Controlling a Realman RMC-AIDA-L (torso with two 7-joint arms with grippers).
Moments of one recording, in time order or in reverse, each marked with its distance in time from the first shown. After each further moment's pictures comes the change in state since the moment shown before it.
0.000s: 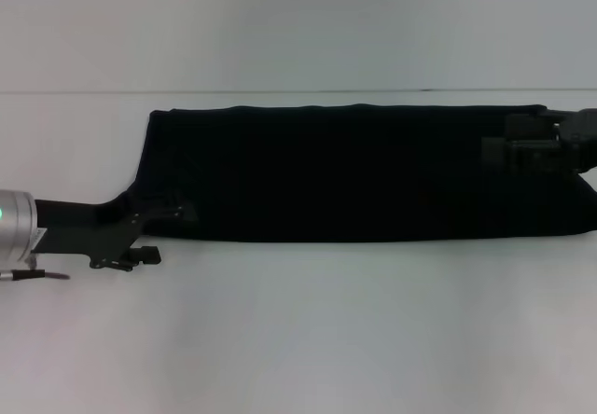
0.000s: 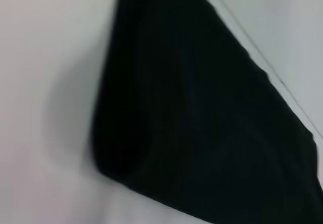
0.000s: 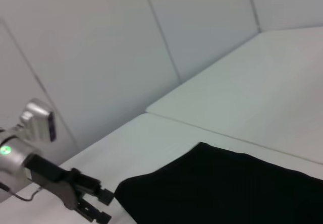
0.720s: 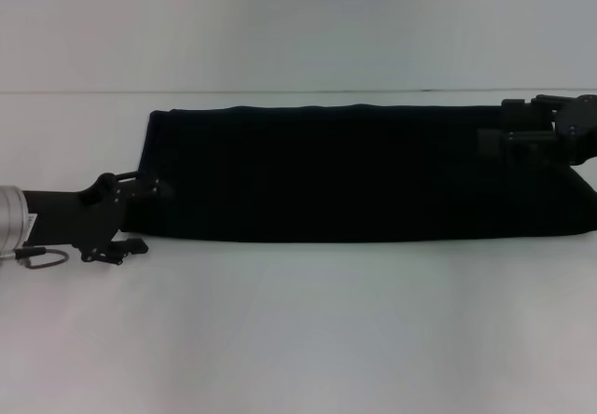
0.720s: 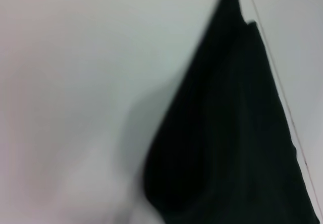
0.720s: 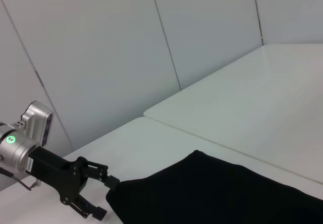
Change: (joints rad) left arm 0.004 0.003 -0.036 -0.031 -0.008 -0.116 -0.246; right arm 0.013 0.007 0.006 -0.014 0.002 0.010 -0.059
